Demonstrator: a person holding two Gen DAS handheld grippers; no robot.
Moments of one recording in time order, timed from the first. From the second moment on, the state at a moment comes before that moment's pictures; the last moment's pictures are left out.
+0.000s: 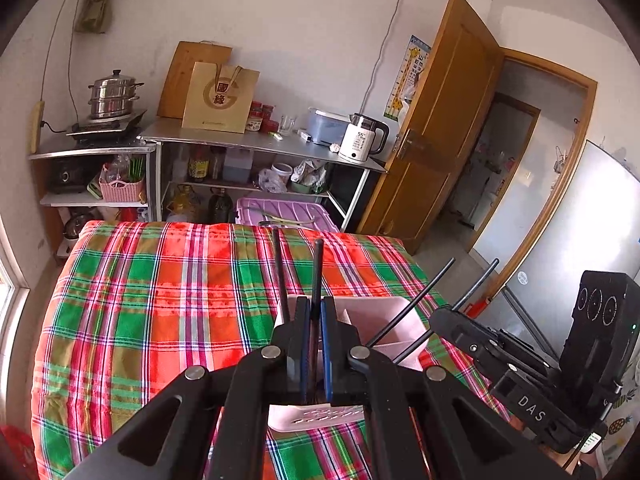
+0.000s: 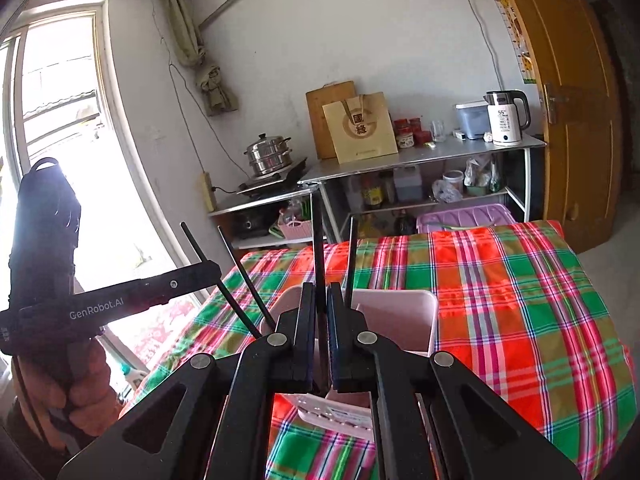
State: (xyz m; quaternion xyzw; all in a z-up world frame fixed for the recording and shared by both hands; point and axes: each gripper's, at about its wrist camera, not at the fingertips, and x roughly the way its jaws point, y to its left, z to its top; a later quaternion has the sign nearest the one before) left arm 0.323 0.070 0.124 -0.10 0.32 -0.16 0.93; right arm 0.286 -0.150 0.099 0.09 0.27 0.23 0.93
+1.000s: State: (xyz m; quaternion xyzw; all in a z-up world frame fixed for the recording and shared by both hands) left arm 0.175 0.067 0.111 -0.07 0.27 -0.14 0.95; right arm 0.162 -0.226 0.102 0.06 0.25 0.21 0.94
